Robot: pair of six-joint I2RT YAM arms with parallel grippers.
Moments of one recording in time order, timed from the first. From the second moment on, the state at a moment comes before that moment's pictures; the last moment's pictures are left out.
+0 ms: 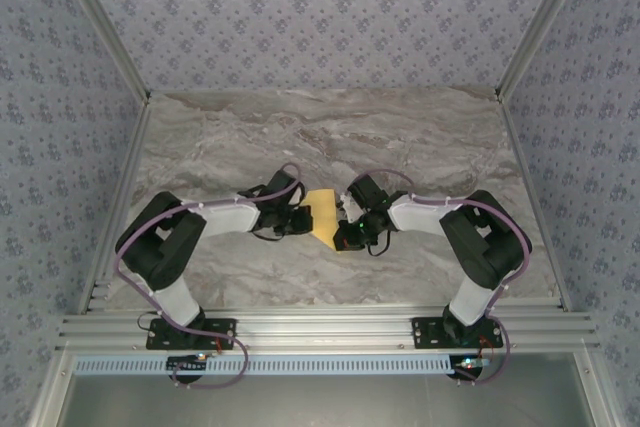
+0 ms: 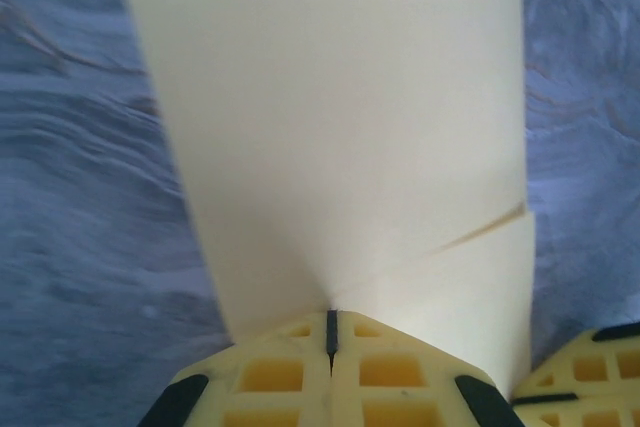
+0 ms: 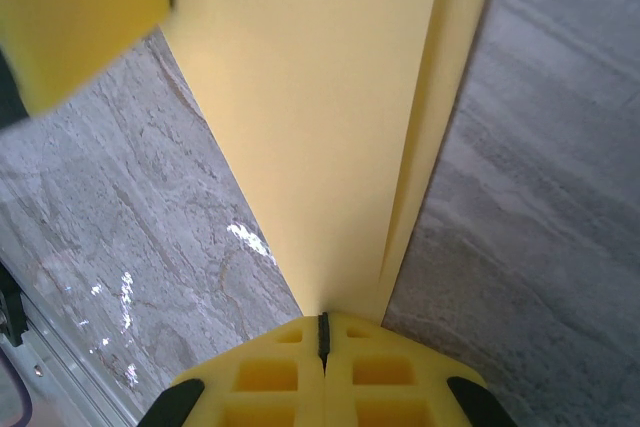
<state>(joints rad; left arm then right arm) -0.67 1.71 0.85 -0.18 0.25 -0.65 0.65 1.71 0.83 -0.34 -0.53 0.46</state>
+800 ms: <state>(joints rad) -0.57 1.48 0.76 -0.22 0.22 -0.68 0.65 1.59 0.76 -0.30 -0.48 0.43</state>
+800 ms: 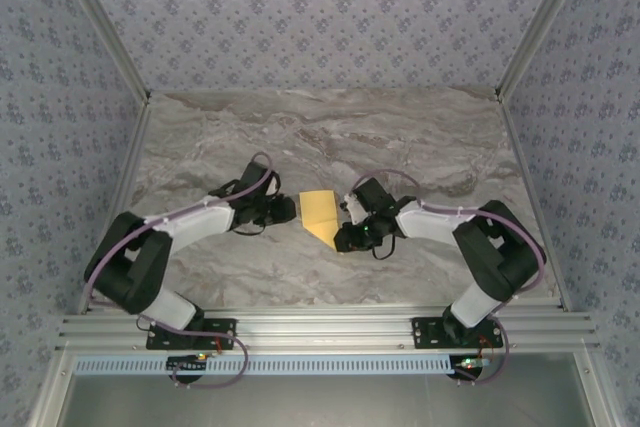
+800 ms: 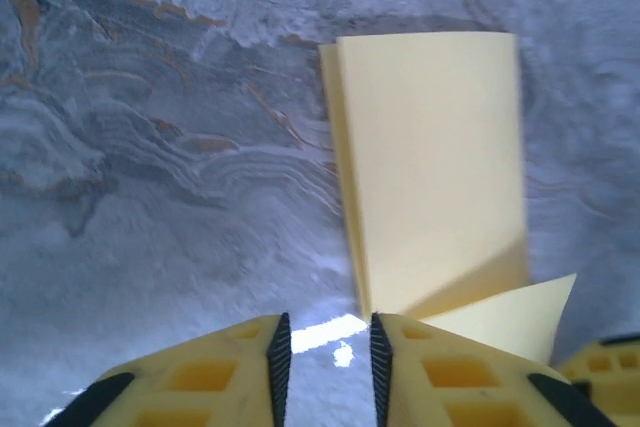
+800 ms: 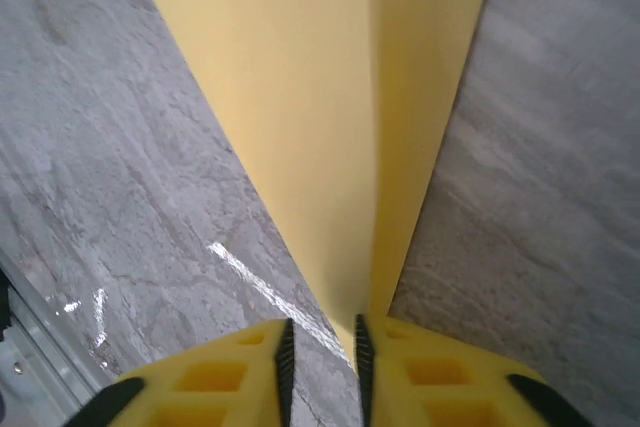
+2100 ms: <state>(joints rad) -0.67 1.58 0.73 0.02 0.35 -0.93 0.56 1.72 0.90 -0.23 -0.47 0.26</state>
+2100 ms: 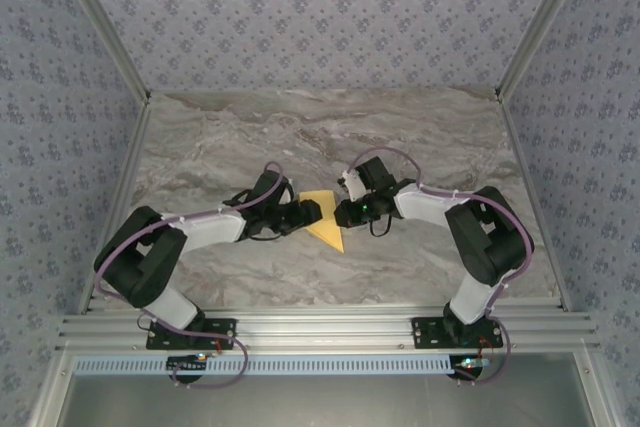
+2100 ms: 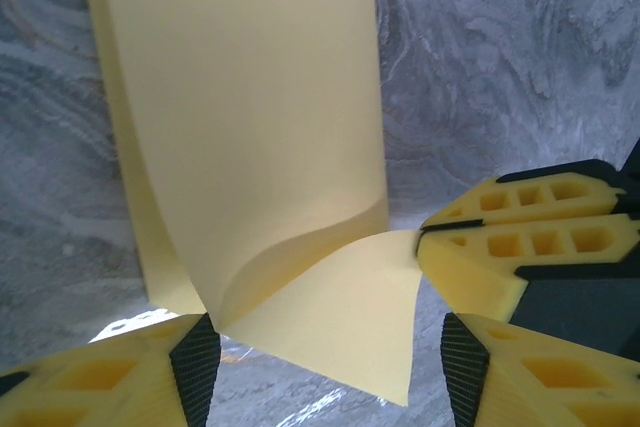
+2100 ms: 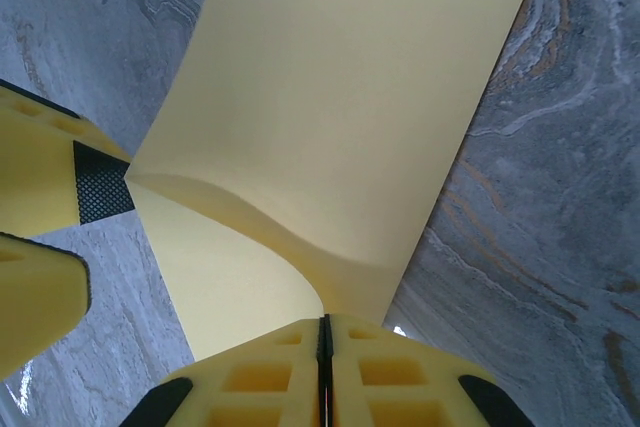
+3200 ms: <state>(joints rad) -0.69 1.62 0.78 0.02 0.35 -0.99 0.63 1.40 0.73 -0.20 -0.29 0.19</state>
